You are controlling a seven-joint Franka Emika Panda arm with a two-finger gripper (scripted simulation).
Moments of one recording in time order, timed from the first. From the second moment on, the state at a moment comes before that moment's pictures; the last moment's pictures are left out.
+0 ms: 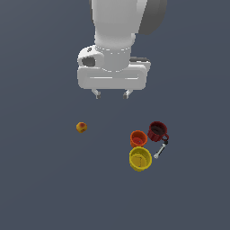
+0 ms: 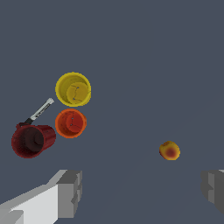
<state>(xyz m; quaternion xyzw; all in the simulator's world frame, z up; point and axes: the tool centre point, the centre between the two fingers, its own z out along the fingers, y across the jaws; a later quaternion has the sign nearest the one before) 0.002 -0.010 0.334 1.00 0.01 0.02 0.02</state>
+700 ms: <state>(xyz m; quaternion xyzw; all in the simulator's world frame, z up) 0.006 -0.019 0.333 1.00 -0.01 0.03 0.01</state>
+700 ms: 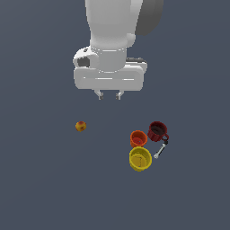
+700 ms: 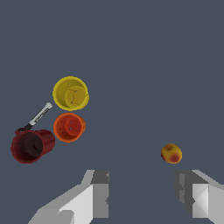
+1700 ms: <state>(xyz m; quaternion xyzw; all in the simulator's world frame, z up) 0.046 0.053 0.236 0.99 -0.14 0.01 -0.01</state>
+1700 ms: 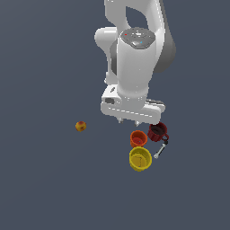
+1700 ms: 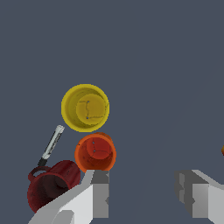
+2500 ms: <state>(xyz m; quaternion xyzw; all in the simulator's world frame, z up) 0.056 0.130 0.125 0.96 -0.28 -0.01 -0.04</state>
